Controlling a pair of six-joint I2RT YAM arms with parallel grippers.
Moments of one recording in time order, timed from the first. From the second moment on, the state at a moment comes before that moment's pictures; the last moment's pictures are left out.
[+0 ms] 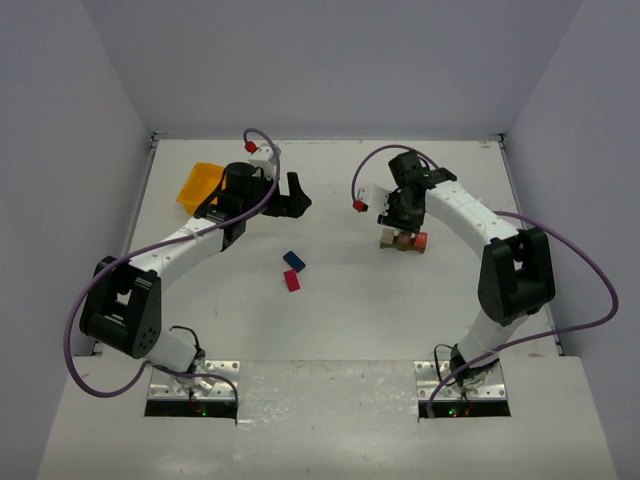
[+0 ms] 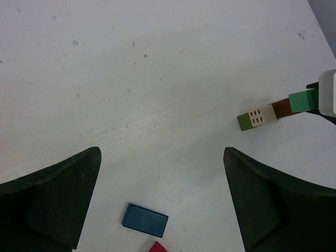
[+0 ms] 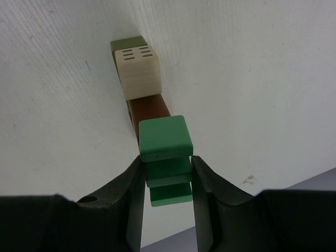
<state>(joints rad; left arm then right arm) -0.35 1.48 0.96 0.08 0.23 -0.31 0.34 1.72 1.31 -0.81 0.00 -1.00</state>
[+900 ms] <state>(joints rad) -0.35 1.48 0.96 0.08 0.23 -0.31 0.34 1.72 1.31 -0.82 0.00 -1.00</state>
